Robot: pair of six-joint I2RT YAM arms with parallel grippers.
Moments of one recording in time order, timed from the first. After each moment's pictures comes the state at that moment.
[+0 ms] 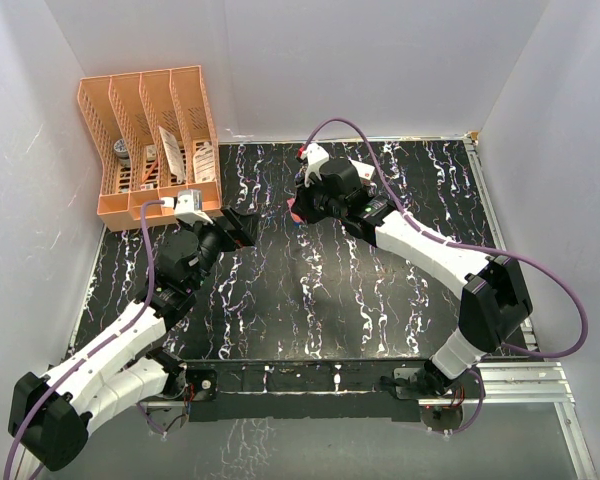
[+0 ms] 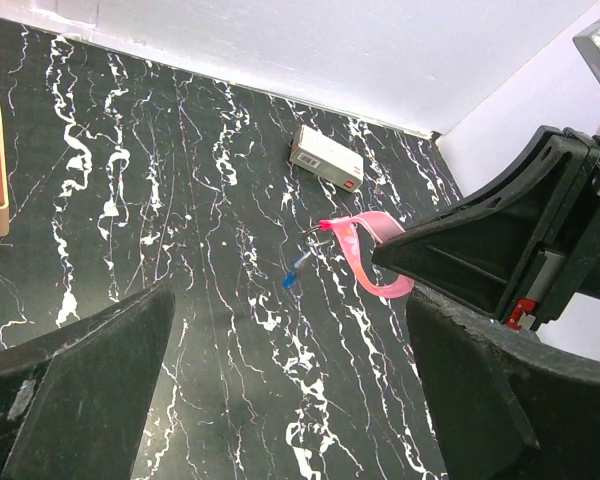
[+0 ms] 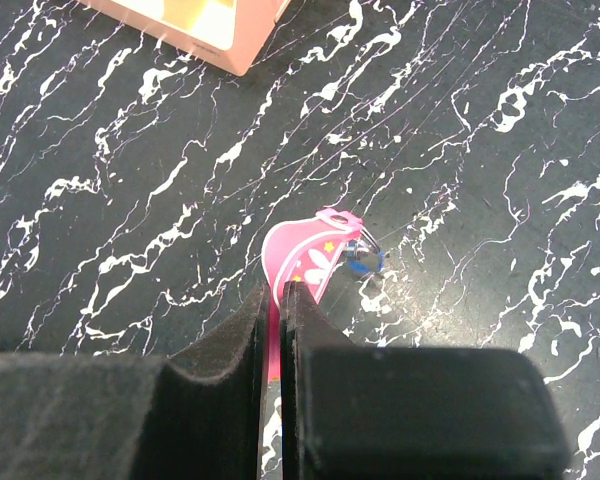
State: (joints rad) left arm -0.57 0.87 0.57 0.23 -0.23 -0.53; right arm 0.67 1.59 1.31 -0.19 -0.10 0.16
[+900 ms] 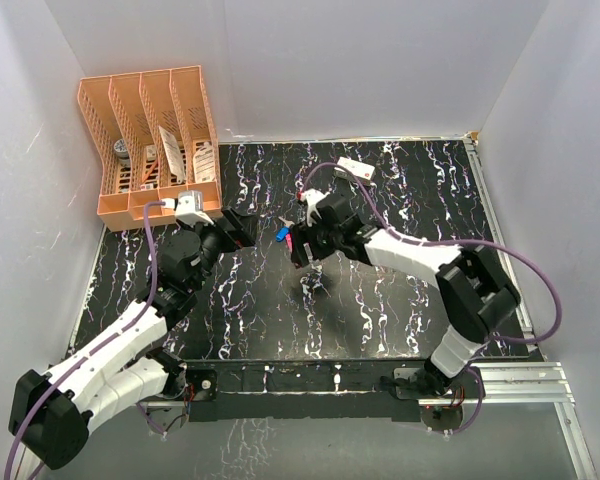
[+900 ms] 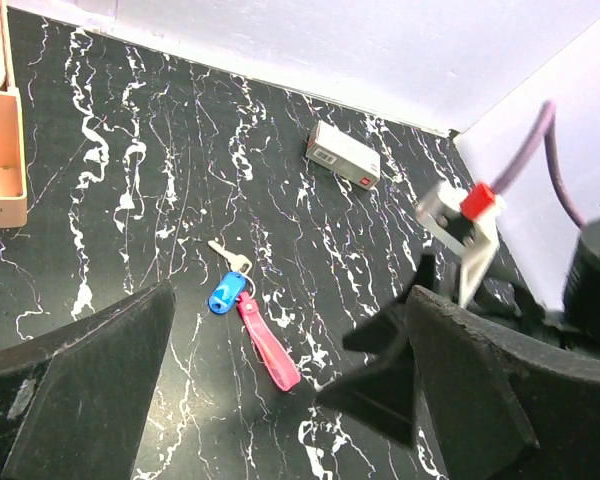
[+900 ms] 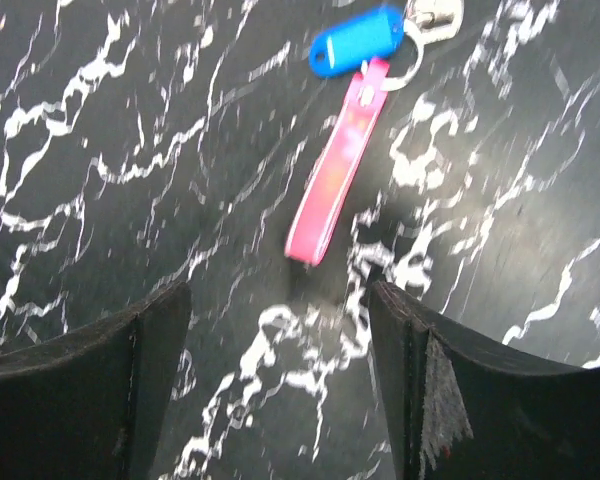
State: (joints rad) left arm -0.57 0.88 0.56 0.23 -0.26 -0.53; right arm 0.67 1.70 1.10 -0.12 -0.18 0.17
